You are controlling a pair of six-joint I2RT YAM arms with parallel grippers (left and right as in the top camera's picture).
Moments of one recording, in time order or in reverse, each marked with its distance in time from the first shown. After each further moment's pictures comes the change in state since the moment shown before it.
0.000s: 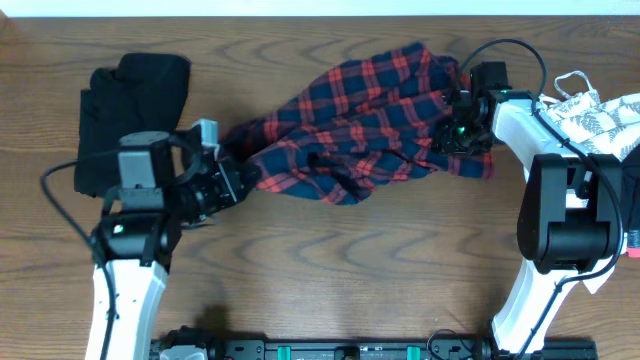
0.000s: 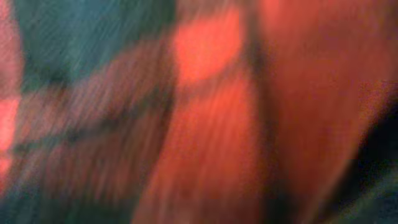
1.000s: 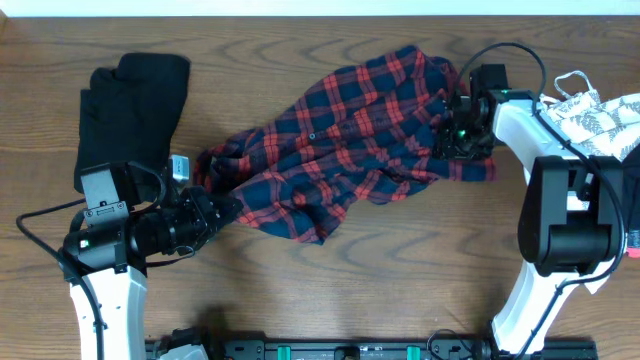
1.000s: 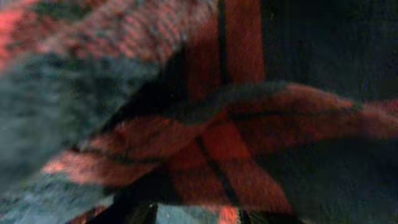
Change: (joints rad) left arm 0.230 -0.025 -0.001 -0.370 0.182 0.095; right arm 0.000 -0.032 -0.014 -0.066 0.005 0.018
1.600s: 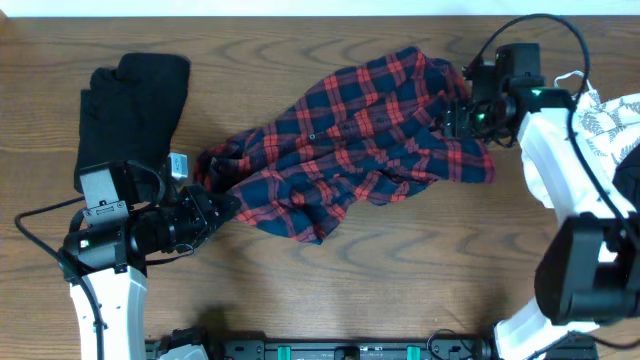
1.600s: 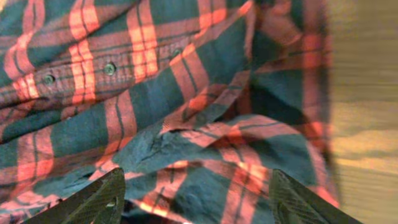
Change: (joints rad) left arm 0.000 0.000 0.000 0.024 -0.023 0.000; right arm 0.000 -0.250 -0.011 0.045 -0.026 0.017
